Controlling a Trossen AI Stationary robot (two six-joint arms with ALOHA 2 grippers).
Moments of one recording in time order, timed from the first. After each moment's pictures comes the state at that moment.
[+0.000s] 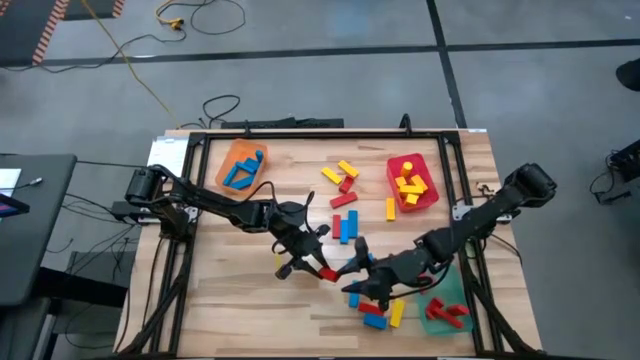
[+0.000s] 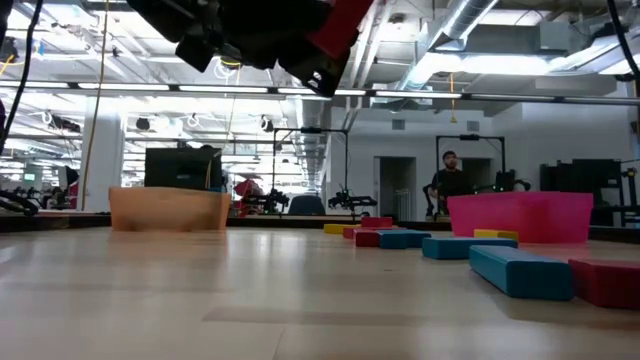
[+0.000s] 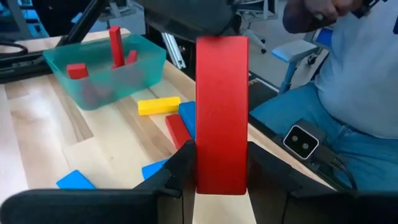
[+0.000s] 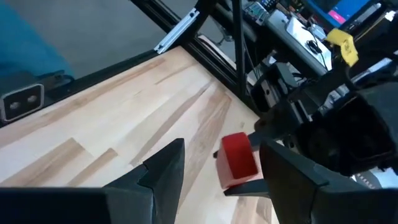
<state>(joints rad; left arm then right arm) -0.10 1.69 0.98 0.36 0.57 0.16 0.53 1.48 0.91 0.24 0.31 -0.51</state>
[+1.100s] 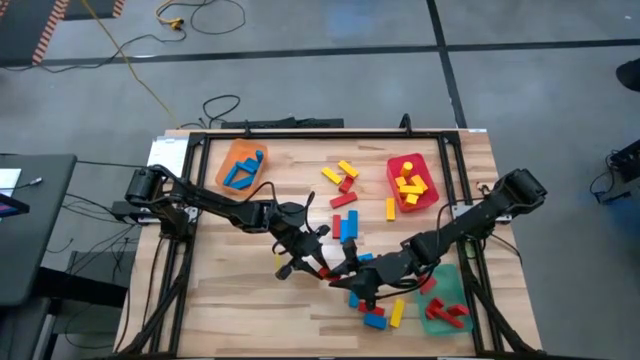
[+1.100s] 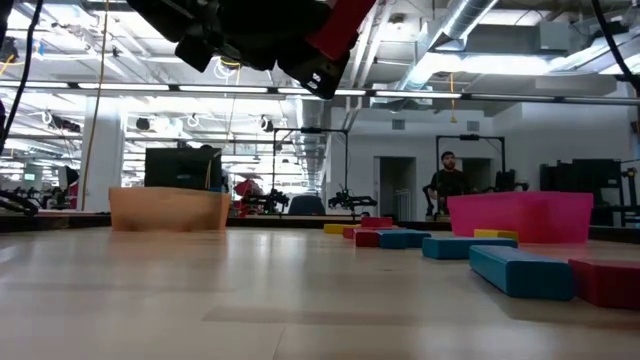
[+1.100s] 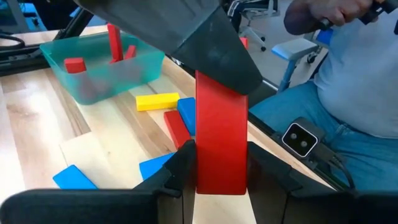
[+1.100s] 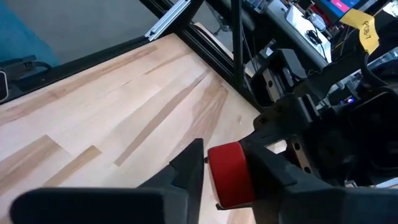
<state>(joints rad) -0.10 1.69 0.98 0.35 0.57 0.15 0.50 1.59 0.97 0.27 0.31 -0.52</state>
